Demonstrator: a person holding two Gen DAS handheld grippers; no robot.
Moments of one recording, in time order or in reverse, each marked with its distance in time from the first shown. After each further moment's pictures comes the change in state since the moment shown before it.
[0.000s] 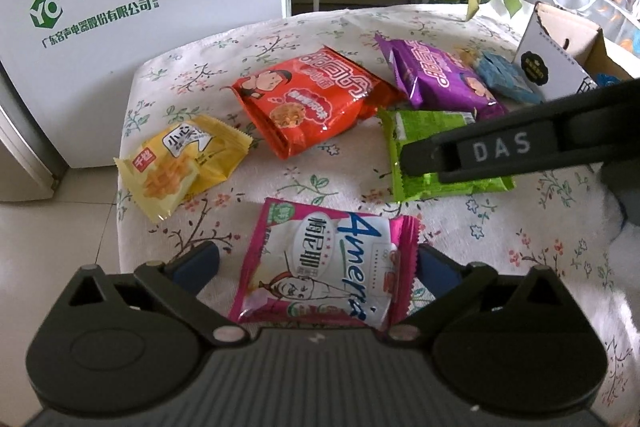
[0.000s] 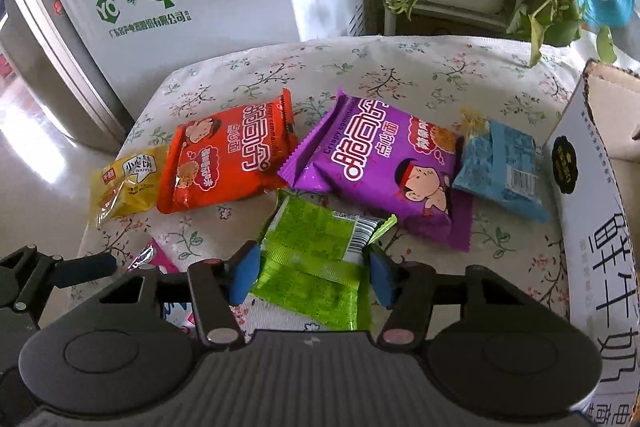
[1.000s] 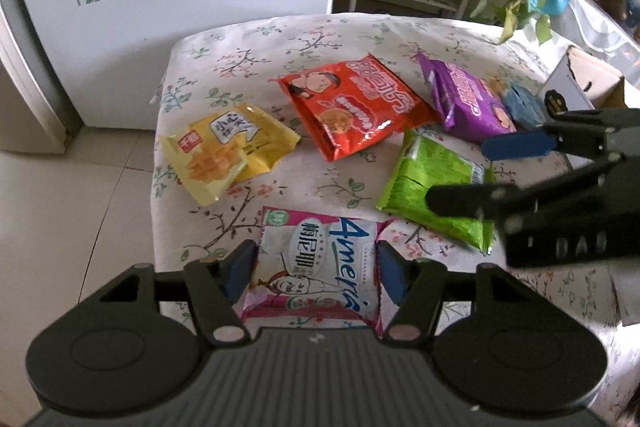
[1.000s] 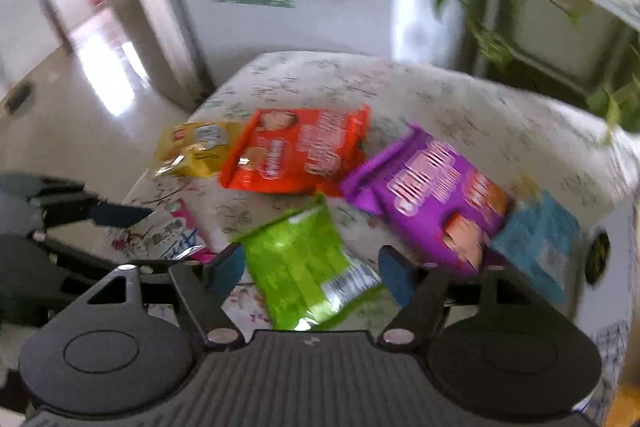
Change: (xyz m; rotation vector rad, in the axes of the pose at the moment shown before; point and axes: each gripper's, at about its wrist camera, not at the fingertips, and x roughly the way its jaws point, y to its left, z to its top) left arm -0.016 0.027 0.008 -0.155 0.061 0.002; right arm -0.008 0.011 0.006 -0.335 0.002 0.189
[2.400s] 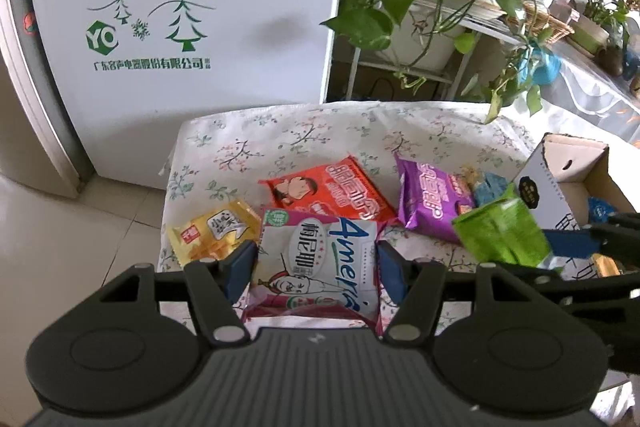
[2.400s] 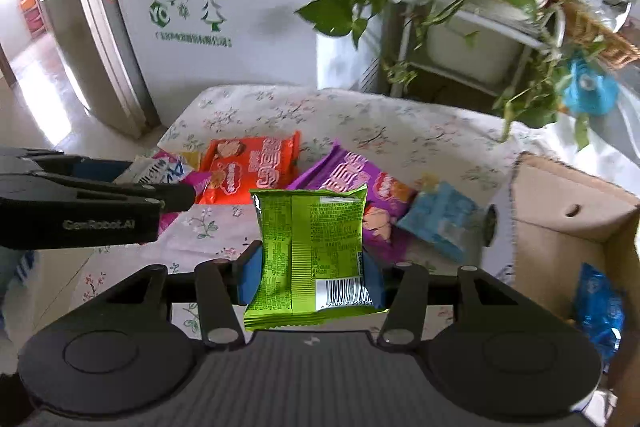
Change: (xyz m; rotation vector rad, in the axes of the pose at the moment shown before) left arm -0.039 -0.028 0.033 -0.039 -0.179 0.019; right arm -0.074 0.008 -0.012 0.128 -0.060 -0.223
